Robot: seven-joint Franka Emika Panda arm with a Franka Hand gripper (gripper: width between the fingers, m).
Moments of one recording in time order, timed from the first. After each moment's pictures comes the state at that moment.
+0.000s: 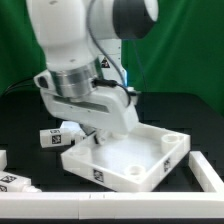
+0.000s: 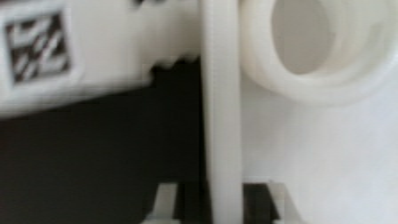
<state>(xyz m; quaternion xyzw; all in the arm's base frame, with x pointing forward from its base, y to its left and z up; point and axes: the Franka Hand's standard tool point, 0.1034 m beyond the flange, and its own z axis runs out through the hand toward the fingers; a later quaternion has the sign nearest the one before) 0.492 -0.037 0.037 -0.92 0.36 0.13 0.08</state>
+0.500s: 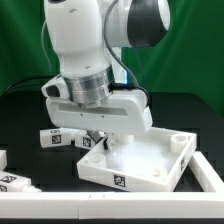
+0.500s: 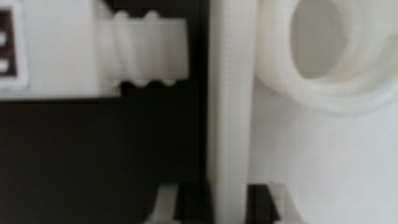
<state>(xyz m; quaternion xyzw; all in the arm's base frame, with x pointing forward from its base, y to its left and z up) 0.496 -0.027 0.025 -0.97 0.22 0.10 0.08</state>
